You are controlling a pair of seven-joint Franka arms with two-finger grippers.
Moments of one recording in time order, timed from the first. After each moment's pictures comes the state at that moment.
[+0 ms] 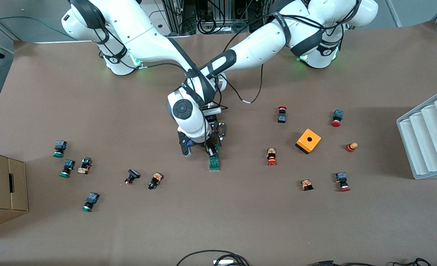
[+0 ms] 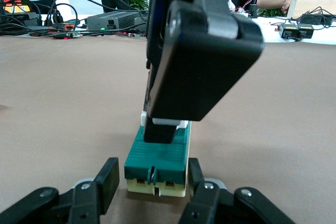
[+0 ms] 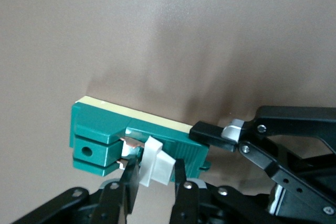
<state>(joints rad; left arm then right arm) -0.78 1.08 -0.48 -1.52 1.88 1.72 -2.44 0.86 0.67 -0.14 -1.75 0.38 2.62 1.75</state>
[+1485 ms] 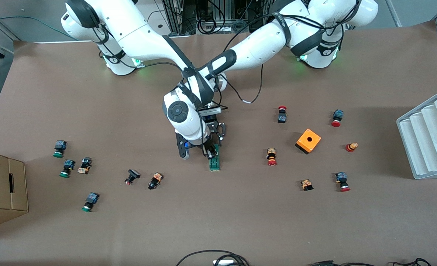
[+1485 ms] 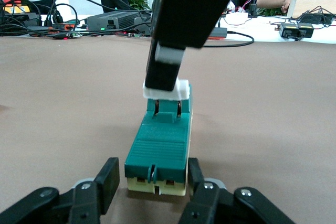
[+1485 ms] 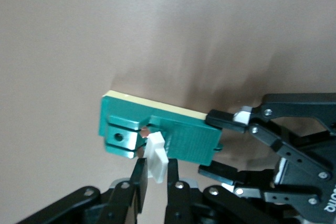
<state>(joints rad) -0.78 1.08 -0.48 -1.52 1.88 1.72 -2.43 0.80 0.65 -0.13 -1.70 0.39 2.54 1.75</state>
